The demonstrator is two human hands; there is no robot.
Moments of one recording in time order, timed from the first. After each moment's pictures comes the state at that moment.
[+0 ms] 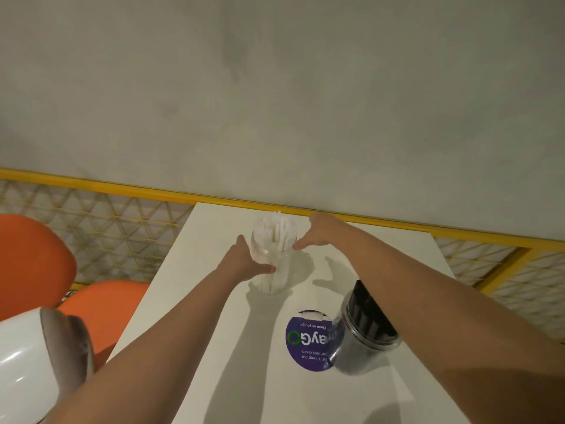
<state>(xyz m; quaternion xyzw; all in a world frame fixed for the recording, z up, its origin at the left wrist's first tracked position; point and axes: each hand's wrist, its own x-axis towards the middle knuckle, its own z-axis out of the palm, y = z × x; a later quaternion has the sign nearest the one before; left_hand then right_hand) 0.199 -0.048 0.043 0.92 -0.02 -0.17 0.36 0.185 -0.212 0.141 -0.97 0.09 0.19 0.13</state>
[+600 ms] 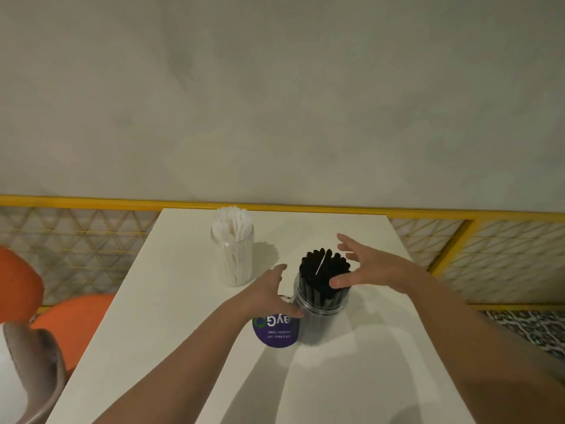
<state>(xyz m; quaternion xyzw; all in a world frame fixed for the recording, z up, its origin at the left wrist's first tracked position) 0.091 -0.129 0.059 0.86 -0.20 -0.32 0.35 0.032 -0.344 0.129 -0.87 0.11 0.20 0.44</state>
